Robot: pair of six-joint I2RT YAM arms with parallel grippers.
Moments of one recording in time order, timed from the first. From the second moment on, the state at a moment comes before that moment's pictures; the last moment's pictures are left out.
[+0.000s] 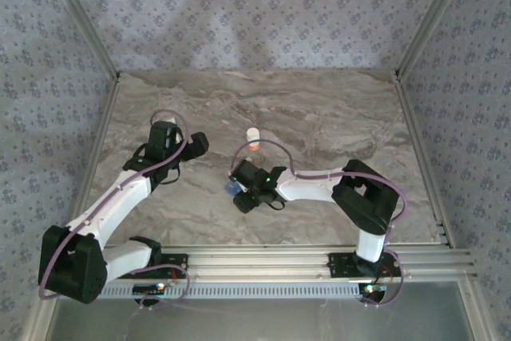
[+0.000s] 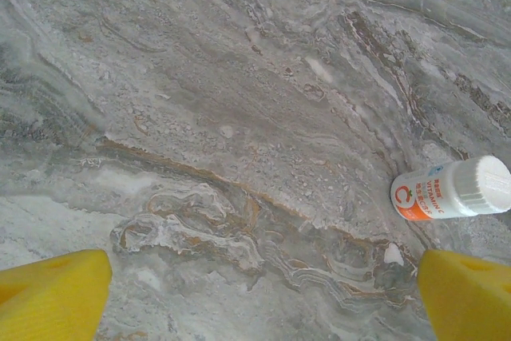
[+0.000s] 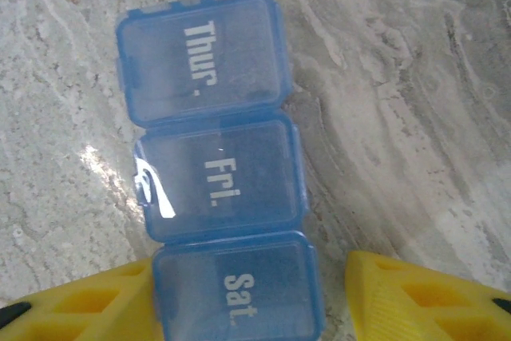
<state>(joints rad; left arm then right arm) -0.33 1.14 0.73 -0.31 -0.05 -0.60 1.04 1.80 1.04 -0.35 0.05 0.24</state>
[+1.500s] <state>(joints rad) -0.51 1.30 0.80 0.08 0.37 -1.05 0.73 1.46 0.87 -0.19 -0.16 0.37</state>
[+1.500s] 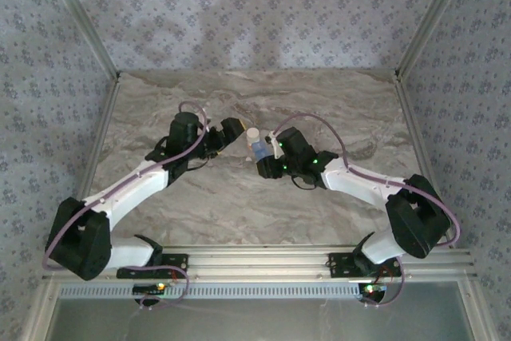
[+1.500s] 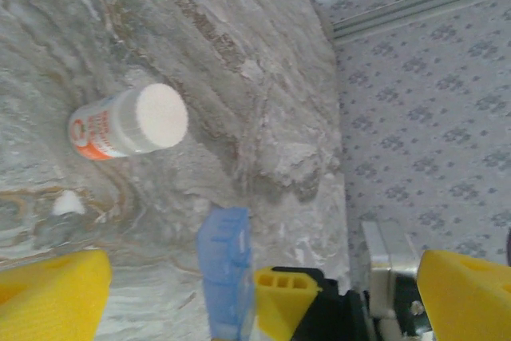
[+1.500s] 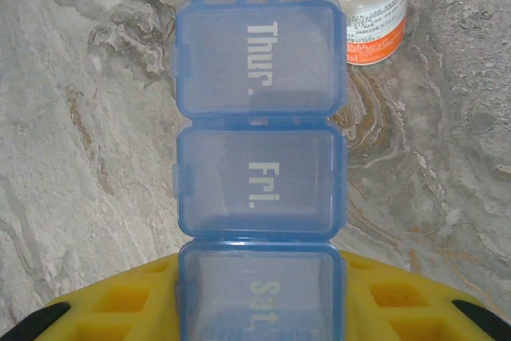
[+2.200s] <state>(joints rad) -0.58 1.35 0.80 0.20 0.38 -1.15 0.72 1.46 0.87 -0.13 -0.20 0.45</state>
